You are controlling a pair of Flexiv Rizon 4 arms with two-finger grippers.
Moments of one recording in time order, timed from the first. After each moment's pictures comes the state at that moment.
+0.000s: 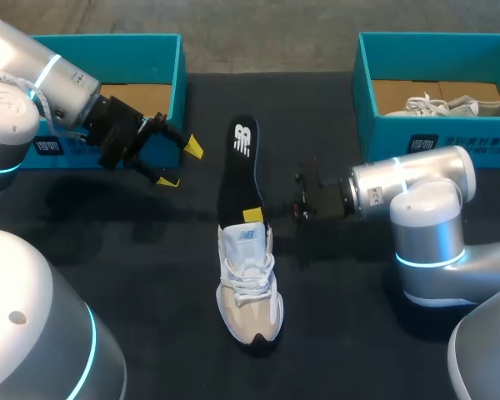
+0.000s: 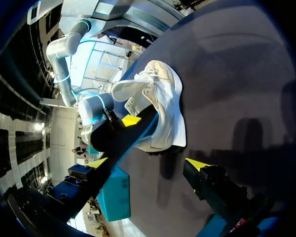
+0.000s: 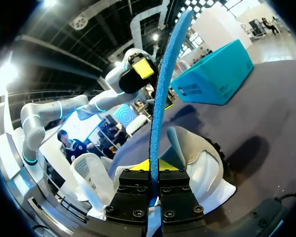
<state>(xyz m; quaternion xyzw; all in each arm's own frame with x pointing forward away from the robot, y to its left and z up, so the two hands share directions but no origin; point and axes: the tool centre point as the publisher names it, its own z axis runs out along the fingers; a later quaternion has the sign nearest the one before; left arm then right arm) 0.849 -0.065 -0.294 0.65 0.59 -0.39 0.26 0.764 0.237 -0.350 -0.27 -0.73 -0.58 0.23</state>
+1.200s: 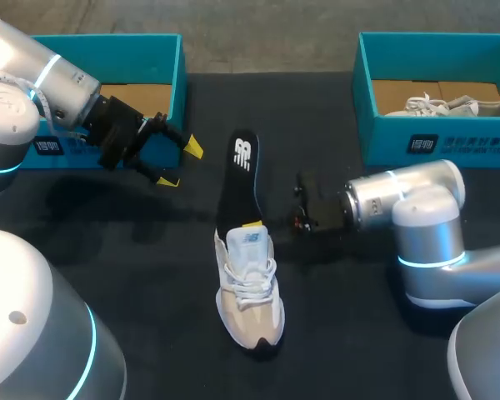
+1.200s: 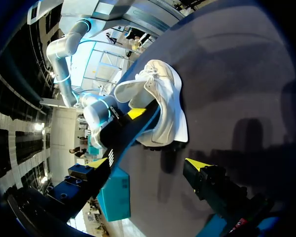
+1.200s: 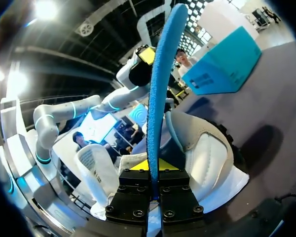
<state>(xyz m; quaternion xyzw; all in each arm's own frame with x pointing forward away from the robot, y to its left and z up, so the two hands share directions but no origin) 0.849 -0.065 -0.294 0.65 0.59 -0.39 0.26 0.740 0.241 -0.363 -0.24 -0.71 -0.59 0.30</state>
